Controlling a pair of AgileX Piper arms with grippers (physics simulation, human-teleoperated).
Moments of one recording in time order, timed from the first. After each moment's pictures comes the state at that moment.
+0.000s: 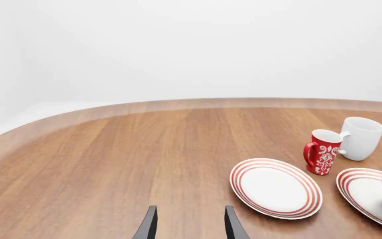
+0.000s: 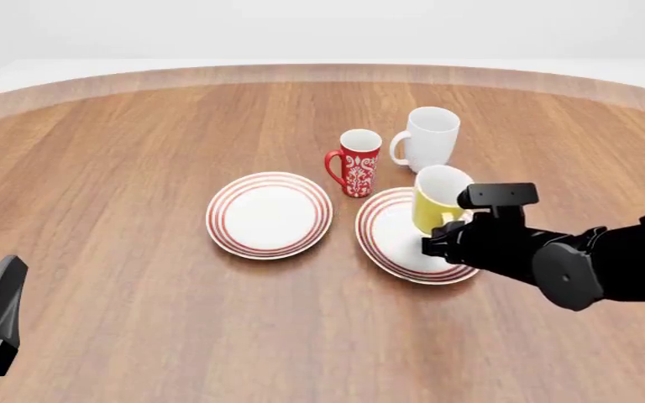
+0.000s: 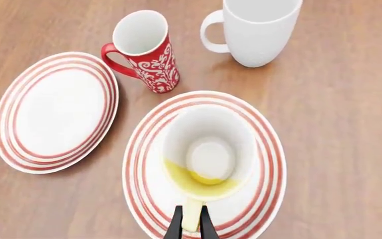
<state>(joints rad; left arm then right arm) 0.00 0.00 0.00 0.00 0.00 0.34 1.58 -0.54 -0.30 0.19</state>
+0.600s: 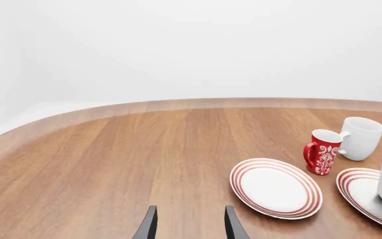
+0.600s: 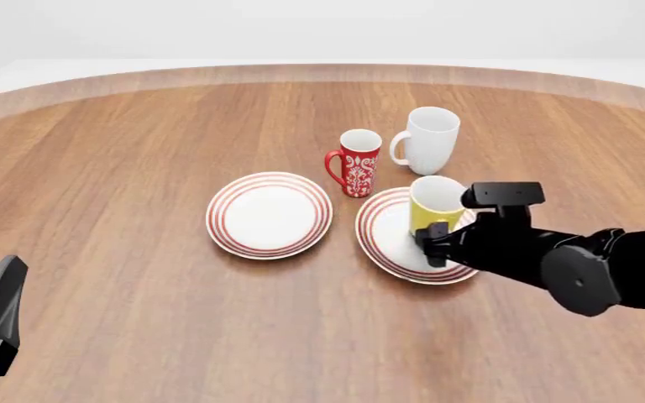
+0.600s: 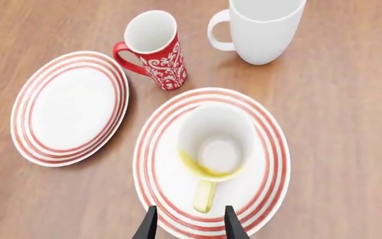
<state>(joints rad) 0.00 0.00 0.00 0.00 0.00 0.36 1.51 -0.52 -0.25 0.22</state>
